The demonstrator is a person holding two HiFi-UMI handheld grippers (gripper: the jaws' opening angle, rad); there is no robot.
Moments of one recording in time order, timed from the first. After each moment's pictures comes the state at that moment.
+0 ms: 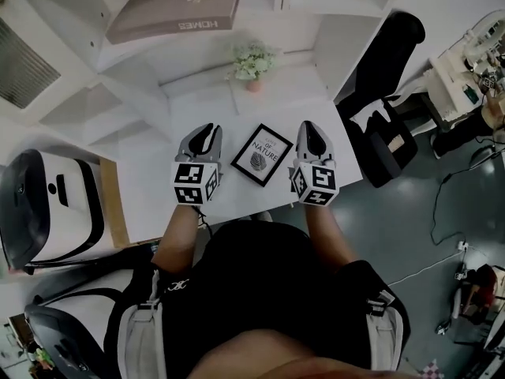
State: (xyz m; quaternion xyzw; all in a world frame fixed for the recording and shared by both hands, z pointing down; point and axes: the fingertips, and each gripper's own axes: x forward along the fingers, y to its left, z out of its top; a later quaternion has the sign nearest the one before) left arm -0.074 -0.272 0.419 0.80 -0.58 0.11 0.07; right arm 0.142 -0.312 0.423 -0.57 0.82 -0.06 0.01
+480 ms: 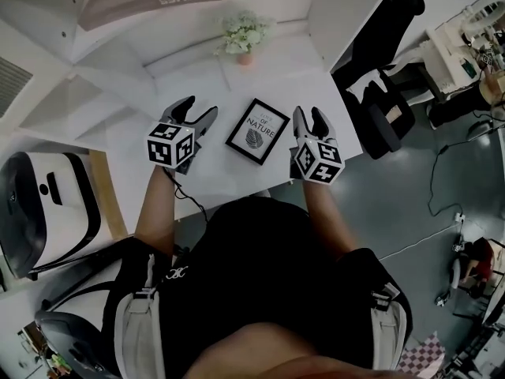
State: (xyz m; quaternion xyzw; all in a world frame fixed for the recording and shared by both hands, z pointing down) left arm -0.096 -0.308 0.478 0.85 -0.47 0.17 0.17; right arm 0.159 -0.319 0.495 -0.59 0.78 -0.18 -0.03
